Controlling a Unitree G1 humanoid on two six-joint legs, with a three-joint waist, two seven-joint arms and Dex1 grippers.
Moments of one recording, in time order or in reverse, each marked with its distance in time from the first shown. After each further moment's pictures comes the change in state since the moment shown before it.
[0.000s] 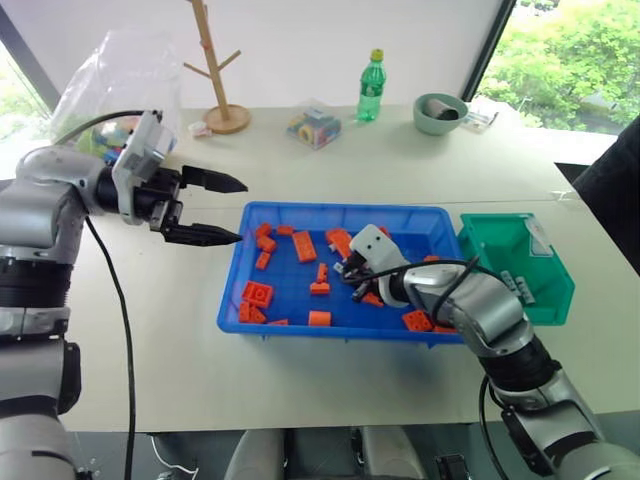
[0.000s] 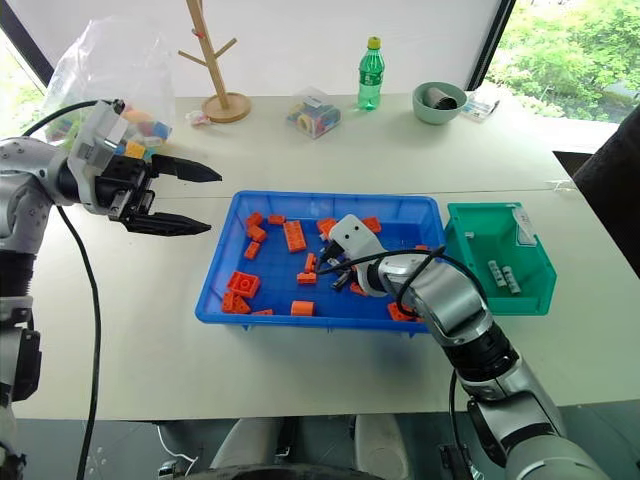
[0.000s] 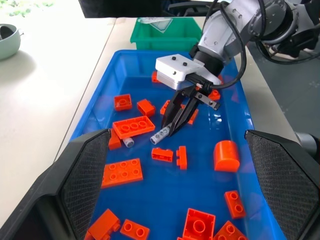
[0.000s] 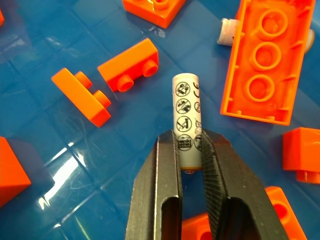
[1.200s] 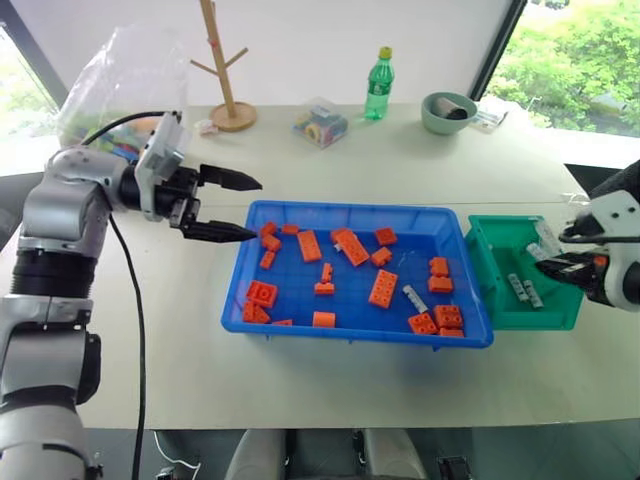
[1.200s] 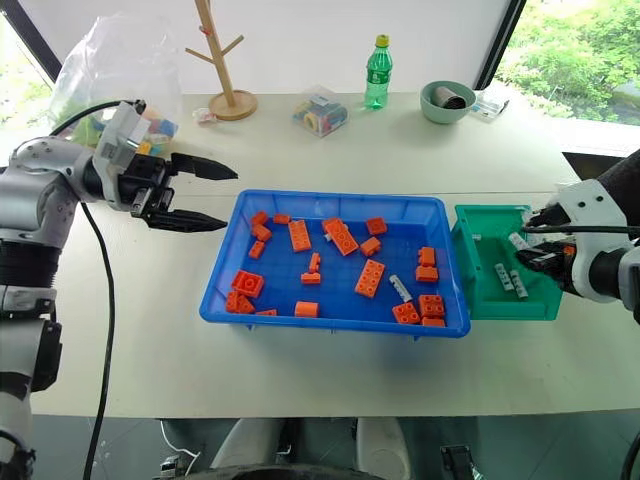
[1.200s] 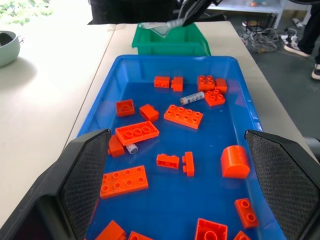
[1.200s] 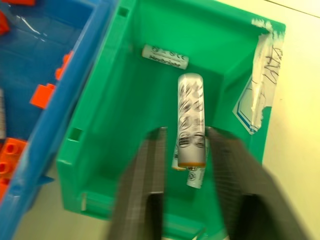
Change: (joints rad) left arm -0.052 -0.076 -0.043 0.095 0.021 -0.073 -0.002; right arm 0.353 -0.600 -0.828 -0.150 0.158 0.203 0.216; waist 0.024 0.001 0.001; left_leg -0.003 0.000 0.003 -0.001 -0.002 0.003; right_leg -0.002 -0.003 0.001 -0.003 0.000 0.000
